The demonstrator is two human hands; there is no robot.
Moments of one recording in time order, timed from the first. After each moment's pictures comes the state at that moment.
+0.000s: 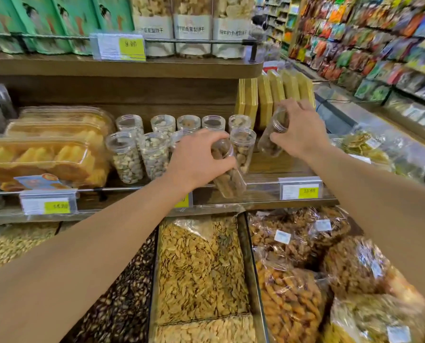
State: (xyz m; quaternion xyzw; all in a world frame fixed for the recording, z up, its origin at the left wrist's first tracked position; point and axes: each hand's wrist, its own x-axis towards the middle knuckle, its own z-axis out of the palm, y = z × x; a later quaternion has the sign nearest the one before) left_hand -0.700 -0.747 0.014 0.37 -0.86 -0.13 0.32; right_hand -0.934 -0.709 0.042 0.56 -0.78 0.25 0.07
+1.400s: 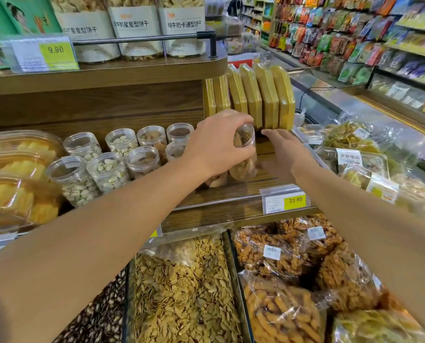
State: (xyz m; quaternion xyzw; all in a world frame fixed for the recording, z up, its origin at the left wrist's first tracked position) left_hand -0.816 -0.789 0.025 0.26 -0.92 -0.09 0.28; right_hand -1.003 -0.729 -0.024 0.57 -0.80 0.17 -0.02
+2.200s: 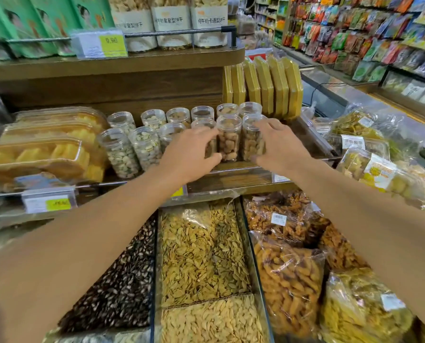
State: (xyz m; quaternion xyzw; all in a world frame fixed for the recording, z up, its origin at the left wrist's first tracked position) left_hand -0.700 -0.740 0.000 0.36 -0.91 -0.02 0.19; right_hand -0.907 -0.663 0.000 0.64 -0.75 0.18 0.00
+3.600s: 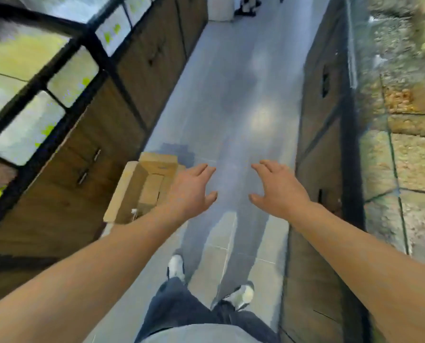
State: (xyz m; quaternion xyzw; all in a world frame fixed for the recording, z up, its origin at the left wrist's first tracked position) left_hand -0.334 0.053 -0.224 0.97 -0.16 -0.09 0.14; right_hand -0.345 -0.173 -0.186 0.98 0.09 -0.15 -0.12
